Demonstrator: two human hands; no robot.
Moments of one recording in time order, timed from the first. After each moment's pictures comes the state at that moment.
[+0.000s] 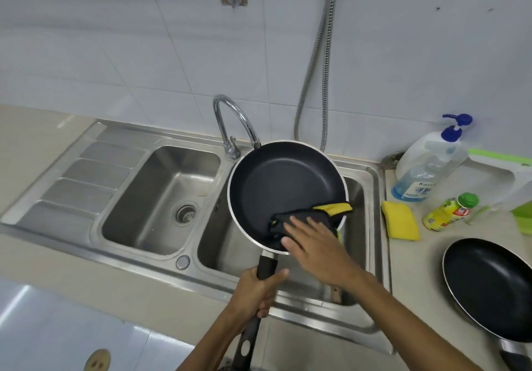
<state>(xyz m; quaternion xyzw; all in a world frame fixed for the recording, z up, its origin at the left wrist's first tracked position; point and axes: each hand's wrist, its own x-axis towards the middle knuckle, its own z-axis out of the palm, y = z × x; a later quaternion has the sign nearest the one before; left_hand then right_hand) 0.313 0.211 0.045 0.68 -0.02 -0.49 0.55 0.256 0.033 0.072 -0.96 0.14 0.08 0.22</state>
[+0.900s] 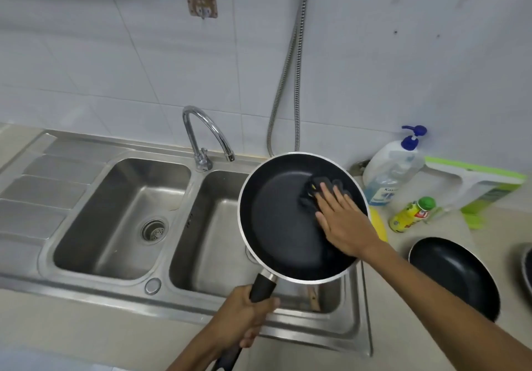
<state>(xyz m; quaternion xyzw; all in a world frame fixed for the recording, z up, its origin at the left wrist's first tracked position) 0.317 0.211 0.067 0.65 -0.13 -0.57 0.49 0.240 -0.081 0.068 -0.98 0.21 -0.02 0.01</state>
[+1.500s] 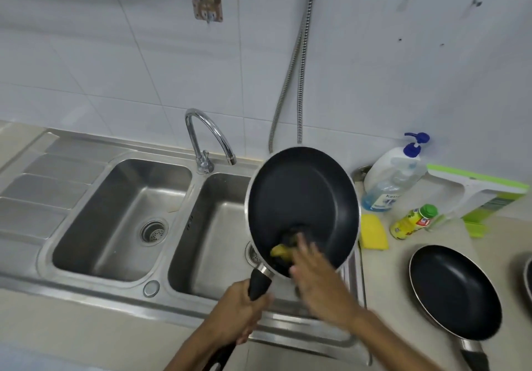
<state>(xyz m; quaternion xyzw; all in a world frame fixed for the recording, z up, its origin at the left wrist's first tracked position) 0.328 0.204 0.077 0.71 -0.18 -0.50 0.46 0.214 0.021 0.069 -0.95 0.19 0.07 0.23</state>
